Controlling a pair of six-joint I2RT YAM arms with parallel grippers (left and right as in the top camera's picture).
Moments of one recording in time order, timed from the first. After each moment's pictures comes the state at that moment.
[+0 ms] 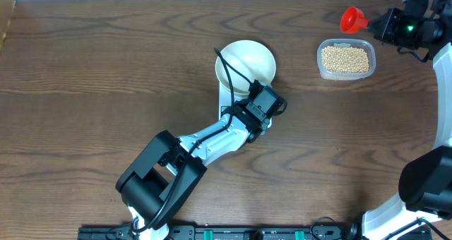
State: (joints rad) left arm -0.77 1.92 1.10 -0.32 -0.29 -0.35; right arm -0.23 1.82 1.77 -0.85 -0.50 0.15
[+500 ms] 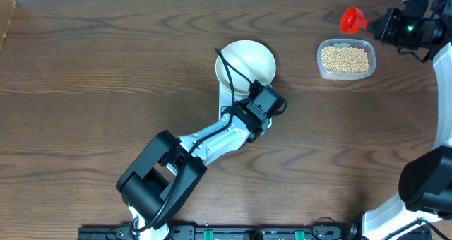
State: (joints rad) left arm -0.77 1.92 1.11 -0.34 -0.30 -0.35; right arm -0.23 1.82 1.77 -0.86 -0.50 0.15
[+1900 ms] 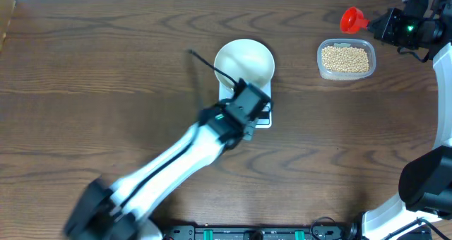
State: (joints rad) left arm -0.75 1.51 1.09 -0.64 -0.25 -0.34; right arm -0.23 1.82 1.77 -0.85 -0.50 0.15
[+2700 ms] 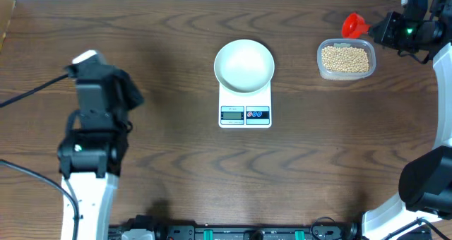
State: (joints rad) left arm 0.02 1.07 1.10 -0.70 -0.27 -0.48; right arm -0.23 1.82 1.77 -0.90 -0.46 0.13
